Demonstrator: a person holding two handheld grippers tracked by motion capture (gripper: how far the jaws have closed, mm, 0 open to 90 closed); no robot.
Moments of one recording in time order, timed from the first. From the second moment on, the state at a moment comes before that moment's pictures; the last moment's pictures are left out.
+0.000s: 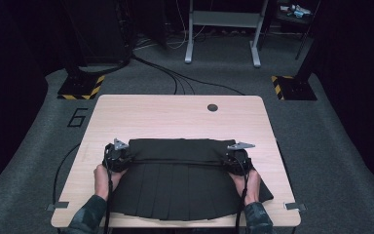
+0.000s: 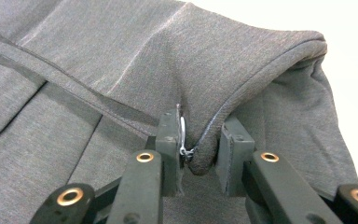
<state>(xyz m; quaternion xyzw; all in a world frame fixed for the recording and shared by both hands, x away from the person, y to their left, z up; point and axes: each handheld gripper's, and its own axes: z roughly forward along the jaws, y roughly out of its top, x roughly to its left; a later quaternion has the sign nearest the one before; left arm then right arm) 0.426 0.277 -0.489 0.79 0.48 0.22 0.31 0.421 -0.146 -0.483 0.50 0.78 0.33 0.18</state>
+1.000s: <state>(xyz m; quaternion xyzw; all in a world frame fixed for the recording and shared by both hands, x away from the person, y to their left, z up) 0.437 0.277 -0.454 0.78 0.47 0.23 0.34 0.433 -0.146 -0.449 0.49 0.78 0.34 0.20</state>
